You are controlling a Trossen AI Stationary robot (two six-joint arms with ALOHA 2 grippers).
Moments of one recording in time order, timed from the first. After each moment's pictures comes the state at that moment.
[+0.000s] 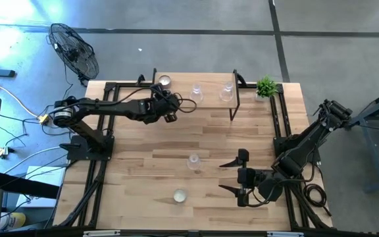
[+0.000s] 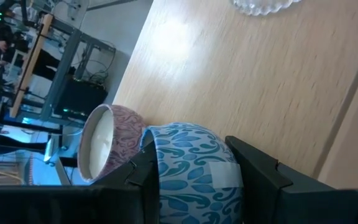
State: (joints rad) left arm 0.22 1.53 1.06 -0.34 -0.76 0.25; right arm 0.76 1.36 1.08 -0.28 0.77 0.34
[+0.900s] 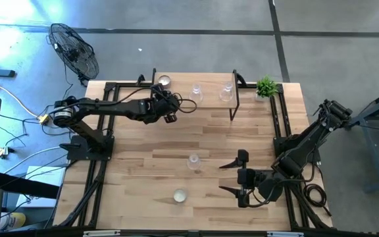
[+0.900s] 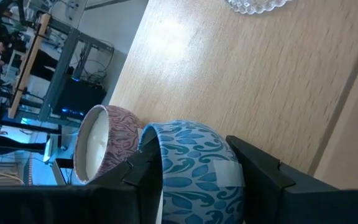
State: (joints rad) left arm 0.22 1.53 1.06 -0.35 -0.76 0.25; right arm 0.76 1.36 1.08 -0.28 0.75 0.34
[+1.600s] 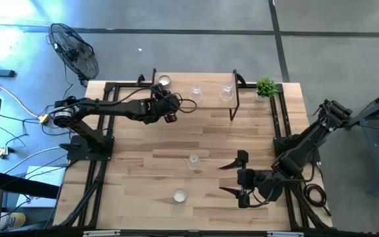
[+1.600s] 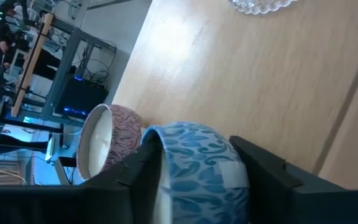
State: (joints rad) left arm 0.22 1.53 1.06 -0.34 -0.77 0.26; right arm 0.76 1.36 1.08 -0.28 0.73 0.34
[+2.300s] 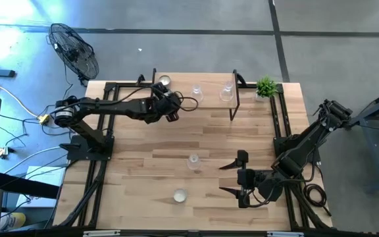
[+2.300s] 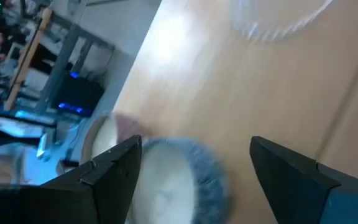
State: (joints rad) left arm 0.21 1.54 1.11 -0.36 -0.79 0.22; right arm 0.76 1.36 1.08 -0.28 0.73 0.34
